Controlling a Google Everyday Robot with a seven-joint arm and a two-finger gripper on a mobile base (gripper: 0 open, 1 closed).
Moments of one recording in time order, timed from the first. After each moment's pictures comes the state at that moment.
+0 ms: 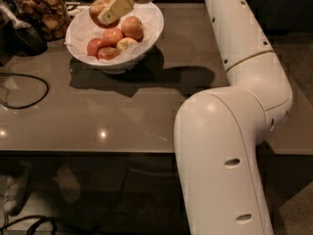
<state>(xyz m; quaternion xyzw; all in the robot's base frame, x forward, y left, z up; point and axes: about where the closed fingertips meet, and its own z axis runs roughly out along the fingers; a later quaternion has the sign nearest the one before) 0.719 0.114 1.007 -0.61 0.62 0.30 0.38</state>
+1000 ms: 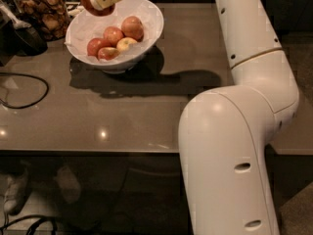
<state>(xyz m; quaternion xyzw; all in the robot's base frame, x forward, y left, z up) 0.682 0.113 1.055 -0.60 0.60 0.35 0.39</state>
